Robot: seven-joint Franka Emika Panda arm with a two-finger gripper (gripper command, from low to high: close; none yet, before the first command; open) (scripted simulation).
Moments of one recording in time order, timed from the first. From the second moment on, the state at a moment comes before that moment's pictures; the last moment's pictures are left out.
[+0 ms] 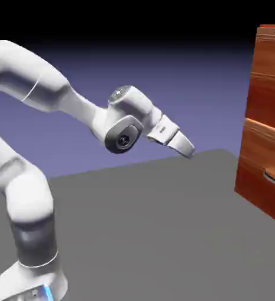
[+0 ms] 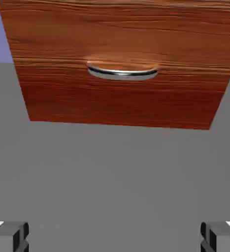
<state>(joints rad) 0.06 -0.57 -0.04 -2.78 -0.04 3.04 0.69</state>
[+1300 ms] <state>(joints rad) 1.47 -0.69 -1.30 -1.80 -1.36 3.01 -0.94</state>
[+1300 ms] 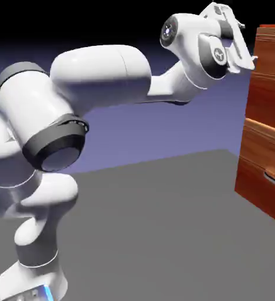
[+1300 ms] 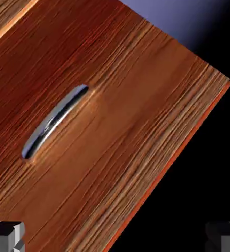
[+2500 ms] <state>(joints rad) 2.57 -0.88 -2.16 -0.95 -2.25 2.98 -2.38</state>
